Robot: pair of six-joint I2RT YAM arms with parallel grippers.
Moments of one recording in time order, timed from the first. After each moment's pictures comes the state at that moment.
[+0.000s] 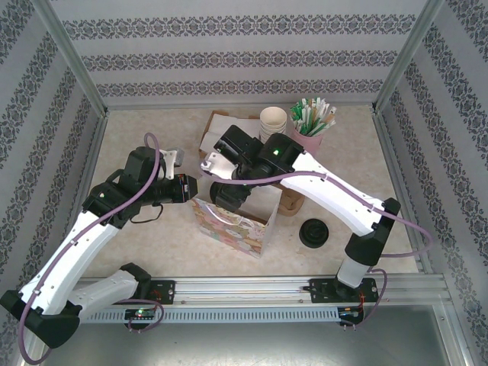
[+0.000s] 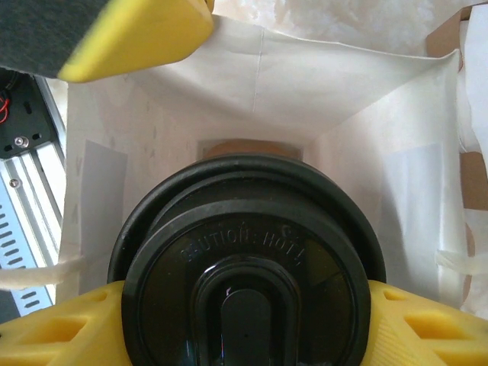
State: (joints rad) left arm -0.49 0.98 1.15 -0.91 0.24 -0.55; right arm 0.98 1.73 1.96 -1.33 -0.10 -0.16
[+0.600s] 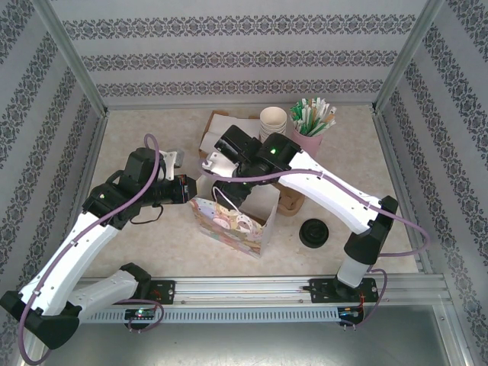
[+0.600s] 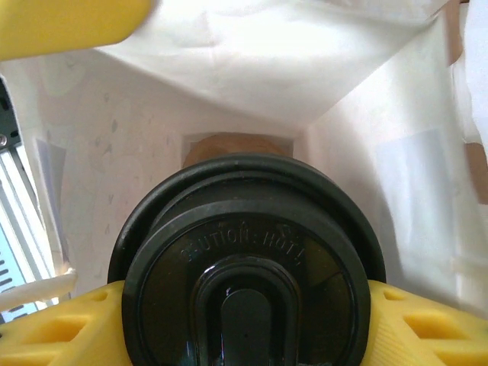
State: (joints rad) left arm -0.49 0.97 1.14 -0.91 0.25 -0.56; right arm 0.94 1.73 1.91 -1.30 -0.10 -0.17
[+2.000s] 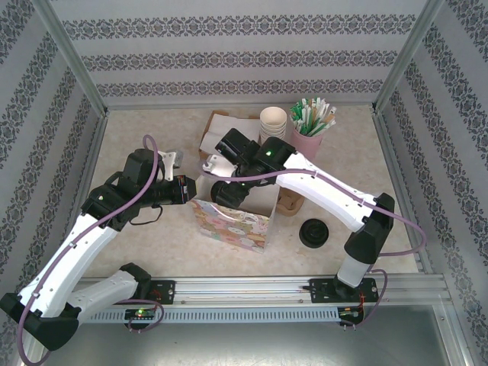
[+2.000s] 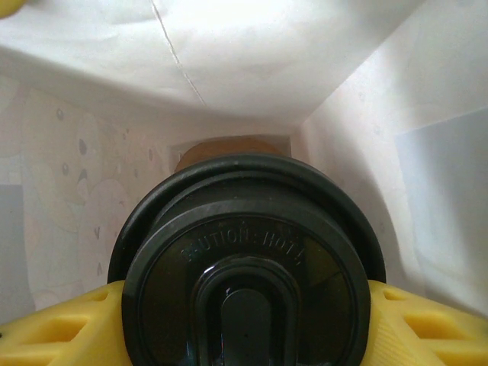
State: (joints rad) left arm -0.49 0.95 1.13 -0.90 0.25 -0.56; right arm 0.92 1.73 1.80 -1.19 -0.14 -0.19
